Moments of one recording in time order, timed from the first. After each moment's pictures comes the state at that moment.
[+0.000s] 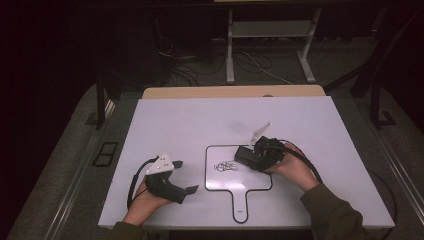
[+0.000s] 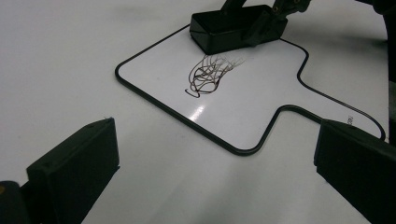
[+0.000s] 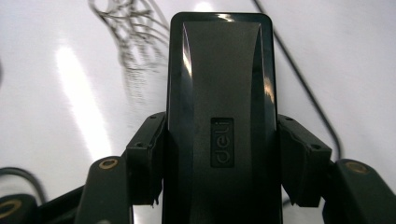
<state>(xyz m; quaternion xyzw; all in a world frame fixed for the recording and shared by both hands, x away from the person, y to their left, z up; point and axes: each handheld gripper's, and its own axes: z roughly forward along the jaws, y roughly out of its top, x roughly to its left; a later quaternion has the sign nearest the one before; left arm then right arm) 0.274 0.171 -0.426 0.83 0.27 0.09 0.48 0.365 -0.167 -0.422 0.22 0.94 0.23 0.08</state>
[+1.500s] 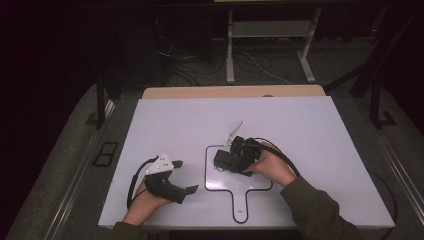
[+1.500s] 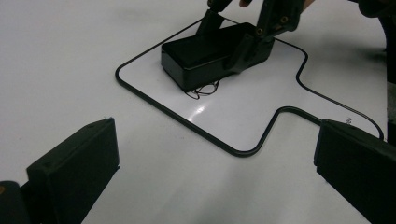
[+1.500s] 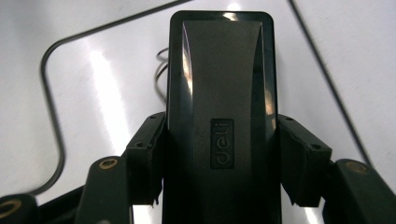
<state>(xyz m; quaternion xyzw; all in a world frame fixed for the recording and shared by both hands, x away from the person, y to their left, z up) 0.274 0.172 -0.425 0.83 0.27 0.09 0.48 0.372 -0.106 -0.420 0.18 0.96 0.22 0.04</state>
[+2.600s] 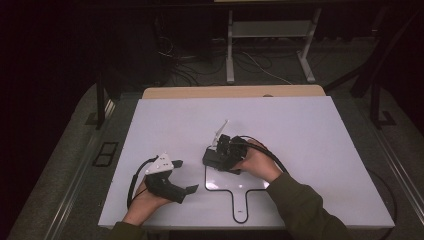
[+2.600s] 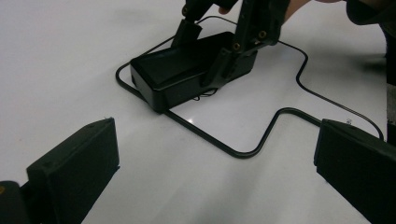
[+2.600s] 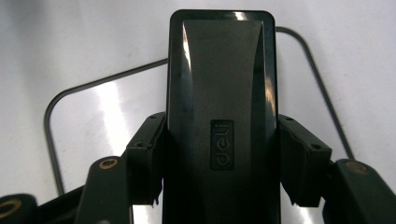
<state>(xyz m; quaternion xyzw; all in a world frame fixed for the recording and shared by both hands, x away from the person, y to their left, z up) 0.275 0.172 -0.425 0.83 0.27 0.09 0.48 0.379 -0.068 -0.418 0.17 0.96 0.21 0.04</state>
